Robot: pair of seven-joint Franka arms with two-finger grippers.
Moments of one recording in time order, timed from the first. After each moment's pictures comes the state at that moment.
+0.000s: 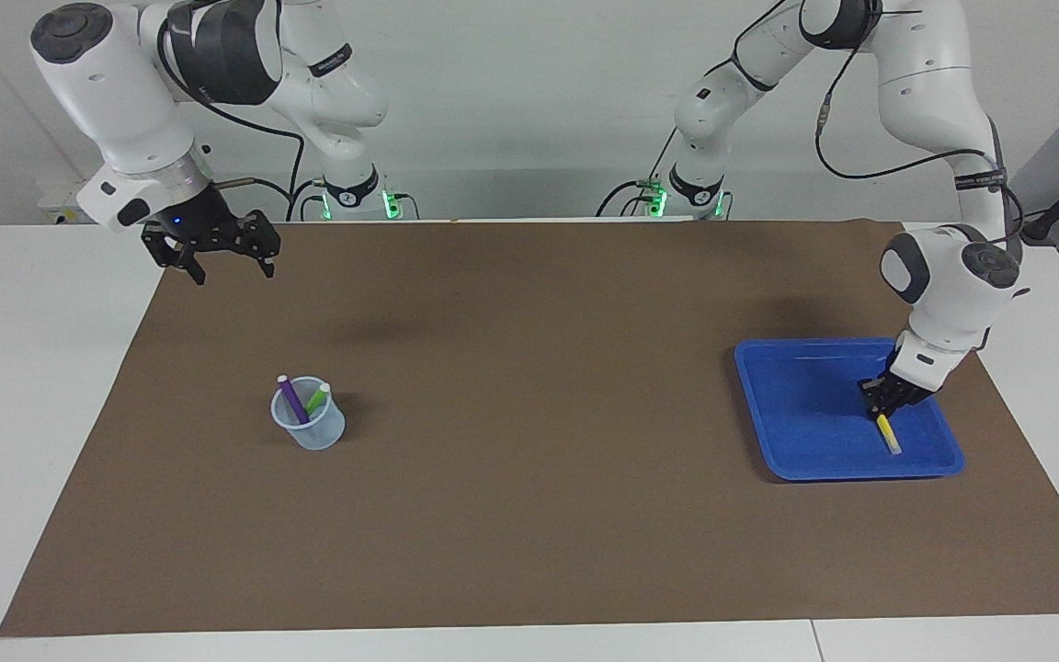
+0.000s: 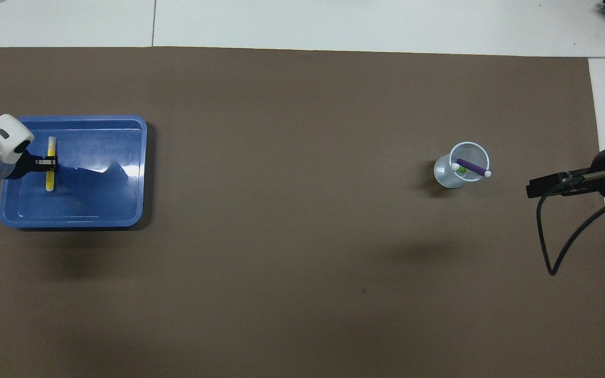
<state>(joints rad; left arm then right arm) 0.71 0.44 -0.53 -1.91 0.33 2.41 0.01 -0.26 -0.08 0.21 -1.81 0.03 1.73 -0.14</state>
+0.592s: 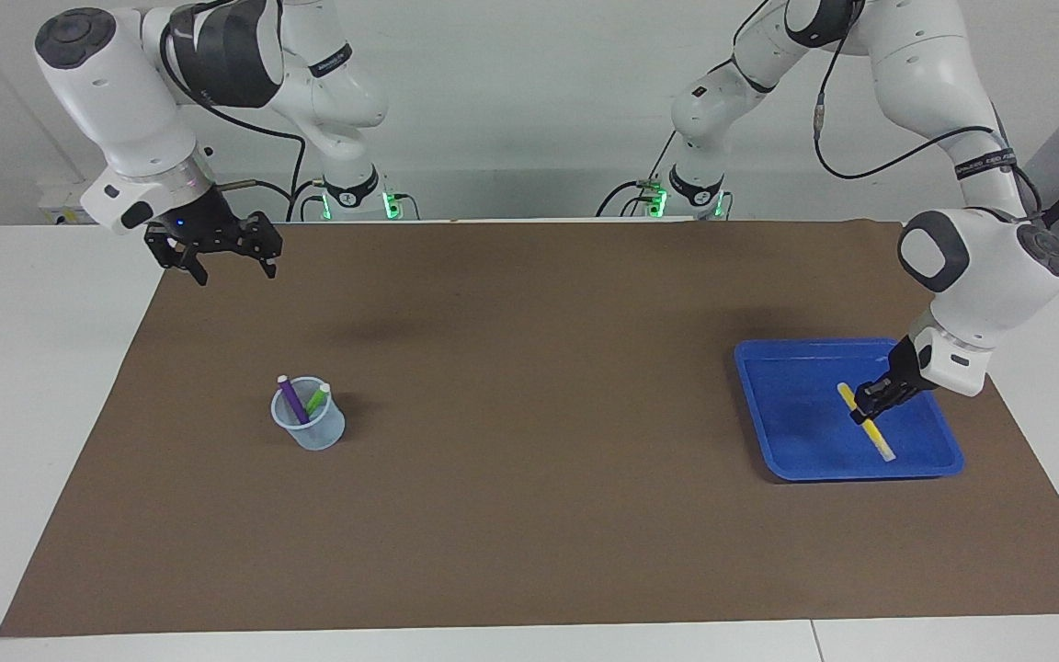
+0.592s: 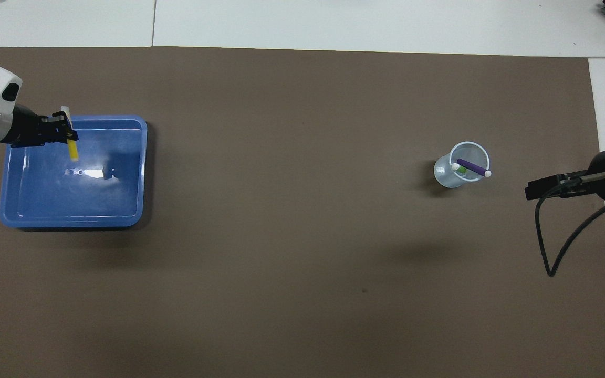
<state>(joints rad) 0.57 0.41 -0.57 -1.68 0.04 2.15 -0.28 -0.26 -0.08 0.21 -1.82 0.03 1.73 -0.14</state>
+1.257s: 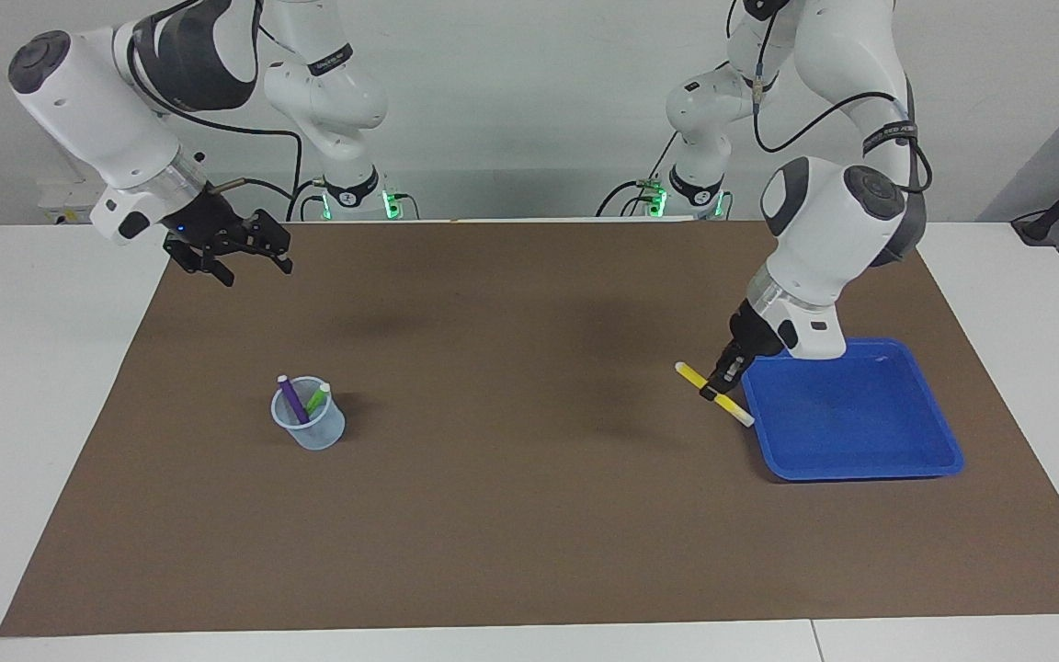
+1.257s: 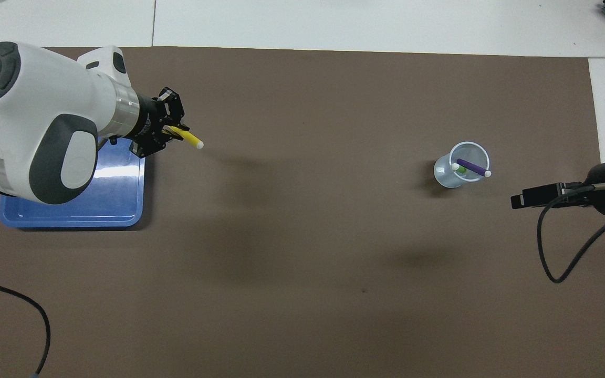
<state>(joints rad) 0.38 0.34 -0.76 -1.68 0.01 2.14 -1.27 -0.34 -0.11 0.20 -1.92 0.34 1.73 -0.23</state>
